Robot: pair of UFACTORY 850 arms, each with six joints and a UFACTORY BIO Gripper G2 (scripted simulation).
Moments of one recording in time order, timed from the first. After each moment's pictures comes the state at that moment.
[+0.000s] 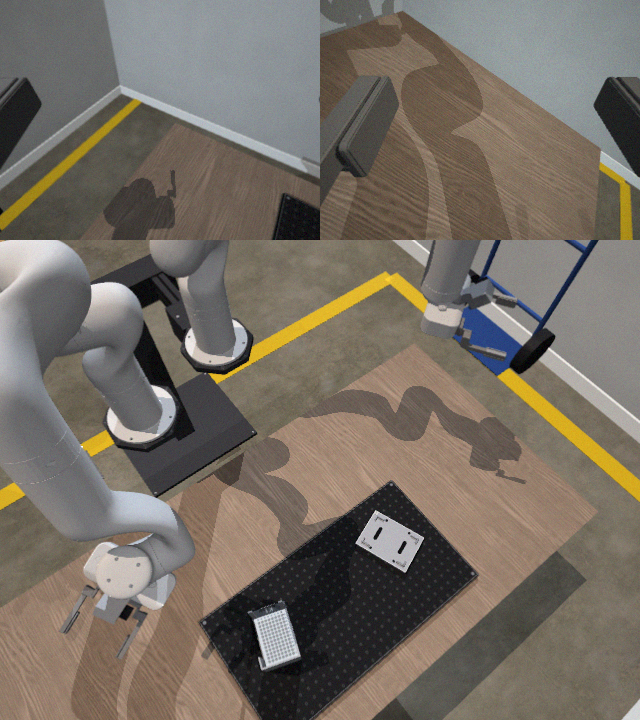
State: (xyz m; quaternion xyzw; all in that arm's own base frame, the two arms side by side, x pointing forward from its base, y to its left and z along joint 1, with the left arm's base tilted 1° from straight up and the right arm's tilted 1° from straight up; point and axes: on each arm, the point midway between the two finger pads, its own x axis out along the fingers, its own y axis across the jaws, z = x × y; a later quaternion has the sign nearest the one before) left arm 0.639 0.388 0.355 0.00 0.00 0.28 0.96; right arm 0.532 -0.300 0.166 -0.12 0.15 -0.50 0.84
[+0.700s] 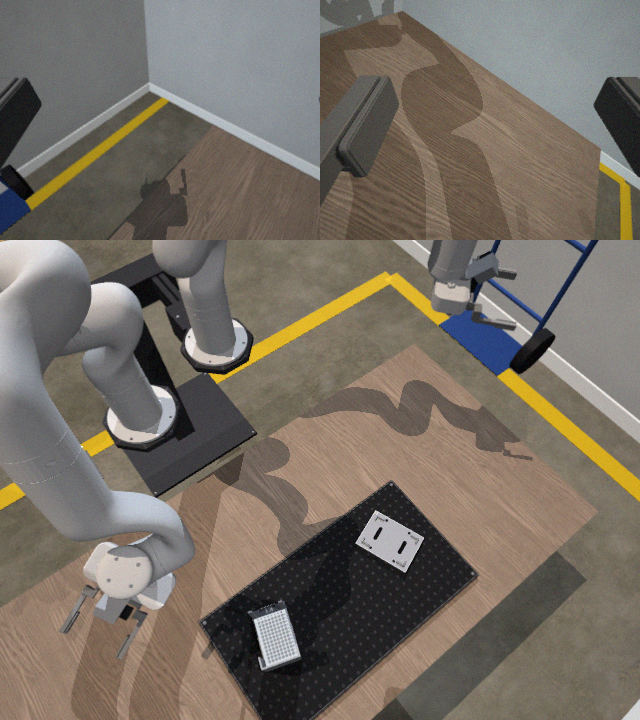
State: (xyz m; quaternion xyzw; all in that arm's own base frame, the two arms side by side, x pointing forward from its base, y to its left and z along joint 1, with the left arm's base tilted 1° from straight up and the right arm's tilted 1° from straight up) left arm 0.589 0.461 0.355 0.00 0.00 0.34 0.94; right arm 0.532 -0.300 0.166 -0.12 0.15 -0.50 0.84
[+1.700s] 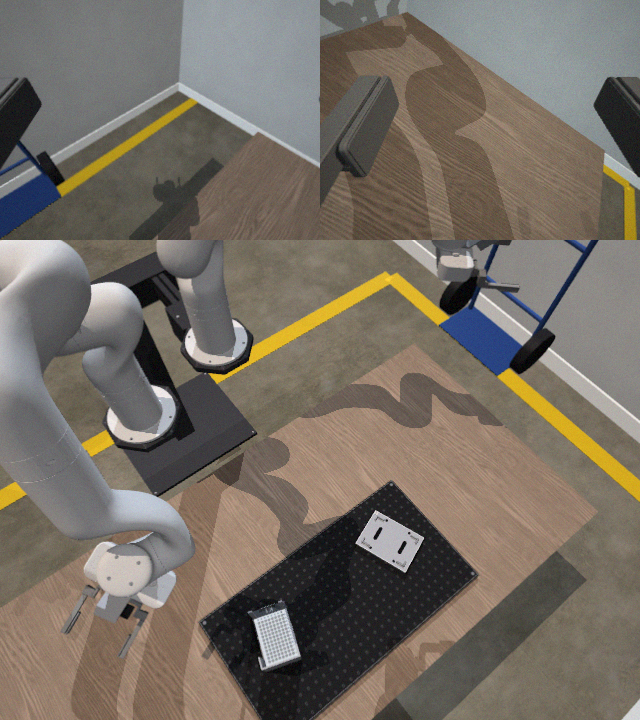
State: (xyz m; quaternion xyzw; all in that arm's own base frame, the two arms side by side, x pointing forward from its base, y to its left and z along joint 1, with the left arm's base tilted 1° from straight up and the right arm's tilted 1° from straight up) left arm 0.511 0.547 0.355 0.00 0.00 0.40 0.92; right arm 0.533 -0.297 0.165 -0.12 0.15 -0.49 0.85
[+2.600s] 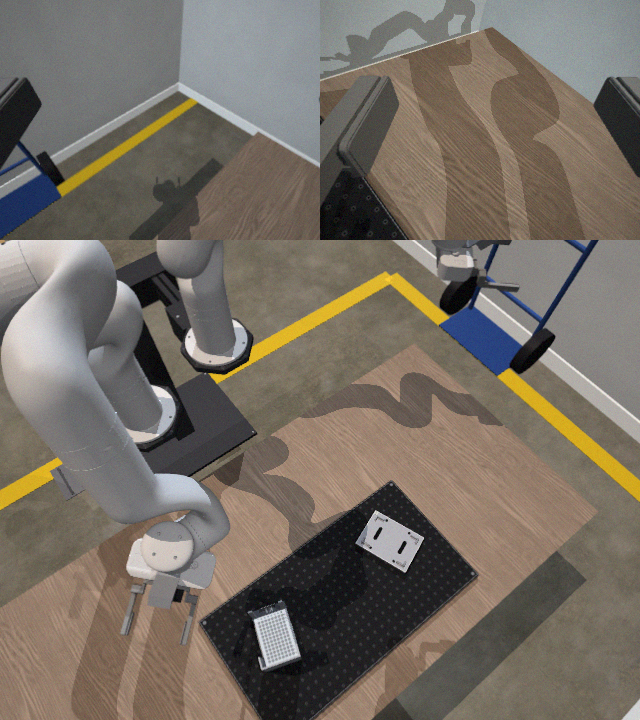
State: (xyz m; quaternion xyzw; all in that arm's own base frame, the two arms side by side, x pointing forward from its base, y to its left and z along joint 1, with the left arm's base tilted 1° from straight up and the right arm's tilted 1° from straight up) left arm 0.510 0.548 0.355 0.00 0.00 0.40 0.92; right arm 0.583 -0.205 0.145 -0.09 0.11 -0.38 0.91
